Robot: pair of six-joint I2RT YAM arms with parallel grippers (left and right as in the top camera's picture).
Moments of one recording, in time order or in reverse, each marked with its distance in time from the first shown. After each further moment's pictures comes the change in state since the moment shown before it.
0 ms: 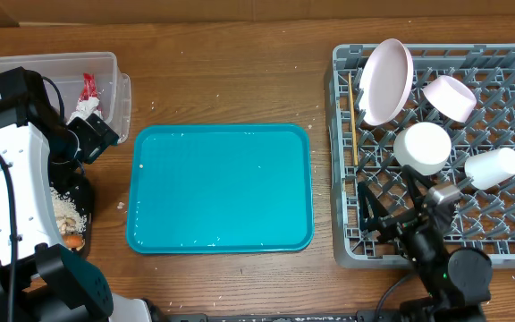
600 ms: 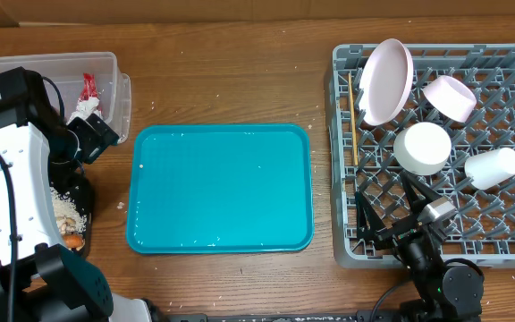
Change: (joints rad) left arm 0.000 0.000 0.000 0.000 0.000 0.000; right arm 0.013 -0.156 -0.130 0.083 0.006 -0.039
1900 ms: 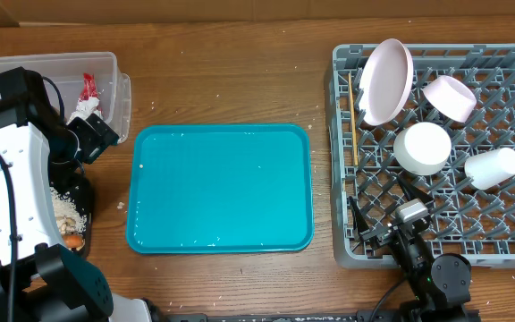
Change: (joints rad) left arm 0.000 0.000 0.000 0.000 0.000 0.000; right arm 0.000 -0.002 -0.055 -0.106 0.021 -0.335
